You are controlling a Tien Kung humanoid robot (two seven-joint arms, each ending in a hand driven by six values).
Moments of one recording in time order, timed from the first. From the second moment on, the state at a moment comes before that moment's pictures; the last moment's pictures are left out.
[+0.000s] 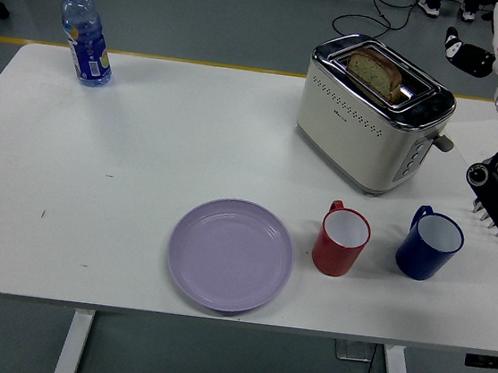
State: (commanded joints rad) left arm -0.06 0.03 -1.06 -0.18 0.98 0.25 0.21; right arm 0.83 -0.35 0.95 1.12 -1.79 -0.47 -0.33
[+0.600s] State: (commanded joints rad) left arm -0.05 0.02 -1.07 -0.18 0.99 0.24 0.21; right arm 0.57 -0.45 0.99 1.24 -1.71 -0.43 -0.32
